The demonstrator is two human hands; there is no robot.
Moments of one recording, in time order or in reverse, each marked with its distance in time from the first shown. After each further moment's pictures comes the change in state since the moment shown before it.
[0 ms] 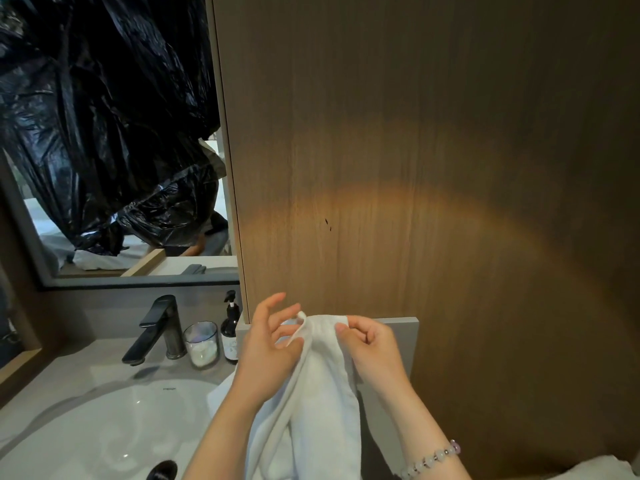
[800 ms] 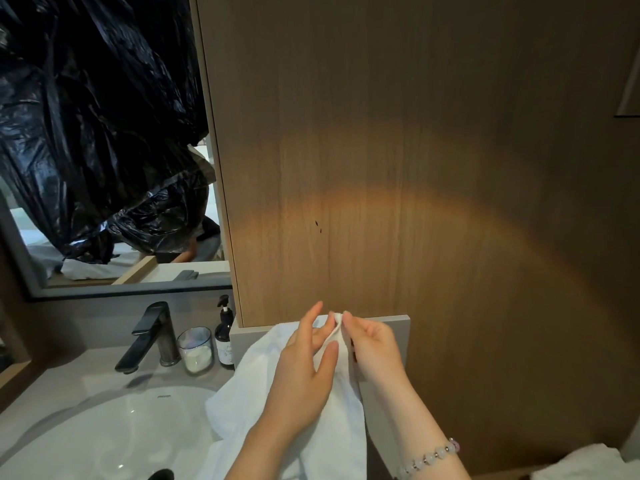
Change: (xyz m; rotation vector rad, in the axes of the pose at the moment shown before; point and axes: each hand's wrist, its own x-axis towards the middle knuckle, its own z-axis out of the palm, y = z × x) left_hand -0.023 -0.003 0.037 0.259 -0.174 0.167; right_hand -0.006 -0.011 -0.007 0.141 0.016 0.087
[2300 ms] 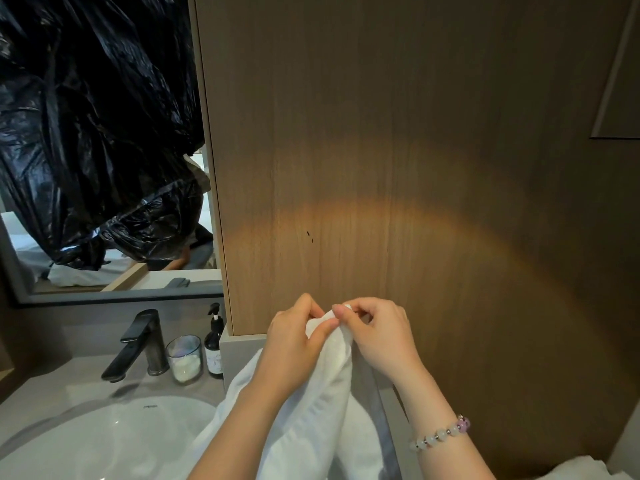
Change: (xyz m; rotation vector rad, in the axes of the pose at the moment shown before) left_hand 0.041 0.011 -0.007 0.205 0.150 0.238; right_hand 0.007 -0.043 -0.025 -0.645 0.080 -0.294
